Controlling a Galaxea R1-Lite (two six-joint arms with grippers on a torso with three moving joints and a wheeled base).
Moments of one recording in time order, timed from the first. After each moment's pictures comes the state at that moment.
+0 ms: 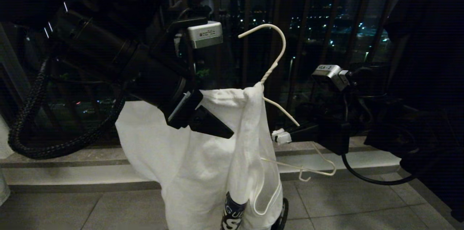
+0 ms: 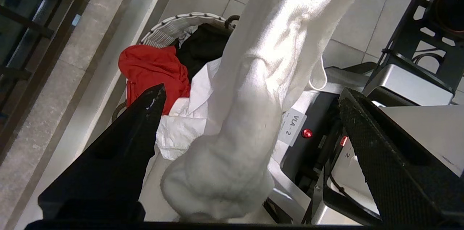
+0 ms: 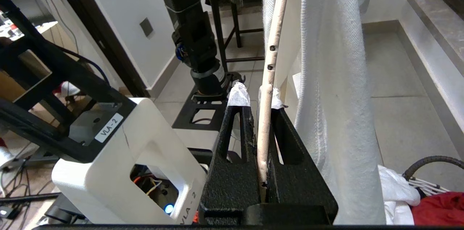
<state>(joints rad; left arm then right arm) -0.61 1.75 -1.94 0.95 -0.38 0.36 0.33 1.86 -1.05 -0.65 1.51 0.06</state>
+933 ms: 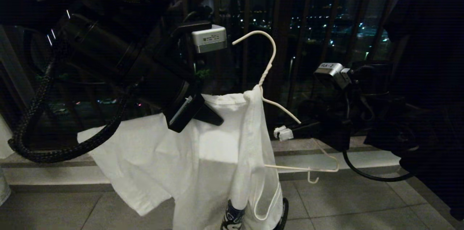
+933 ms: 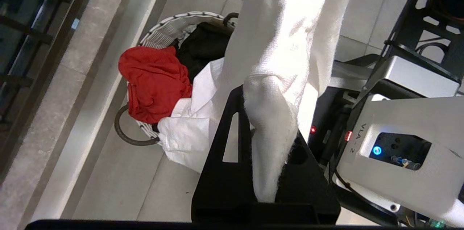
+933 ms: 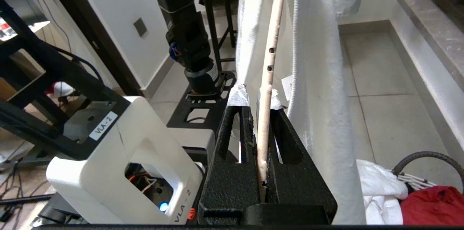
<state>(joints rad) -0.61 1.76 -1.94 0.96 -0.38 0.40 0.30 1.86 -1.06 -0.65 1.51 0.06</state>
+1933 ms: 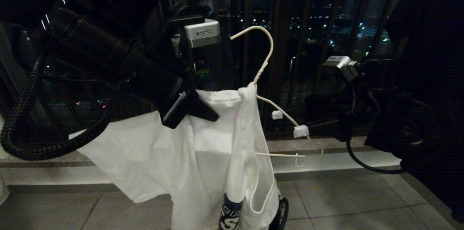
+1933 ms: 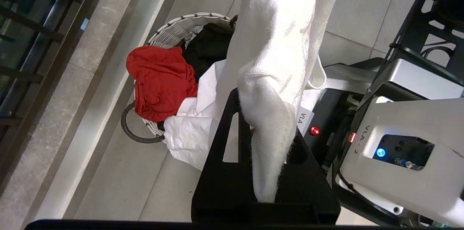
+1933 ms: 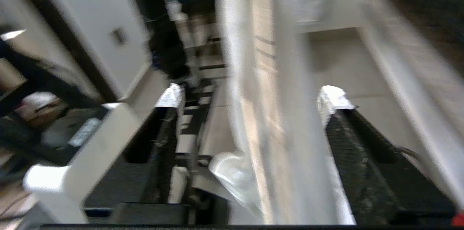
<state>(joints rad) -0.59 1.73 -1.94 0.96 -0.37 0.40 0.24 1.86 -1.09 -0.65 1.48 0.06</state>
